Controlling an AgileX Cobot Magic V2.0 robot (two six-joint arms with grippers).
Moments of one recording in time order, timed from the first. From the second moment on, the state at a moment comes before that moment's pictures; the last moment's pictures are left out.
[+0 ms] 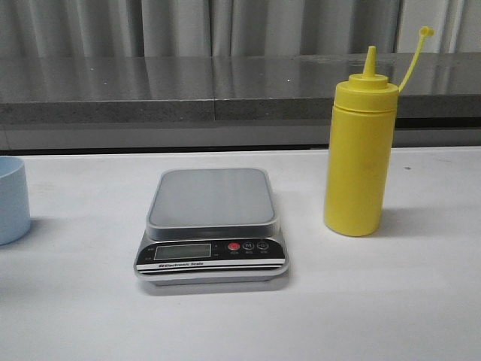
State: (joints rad) left arm 0.00 1.28 -0.98 0.10 0.62 -0.10; right arm 0.01 -0.01 0.03 -0.07 0.14 0.15
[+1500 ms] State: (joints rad) left arm 0.00 1.61 -0.99 0.10 0.47 -0.10; right arm 0.01 -0.01 0.03 -0.07 0.14 0.15
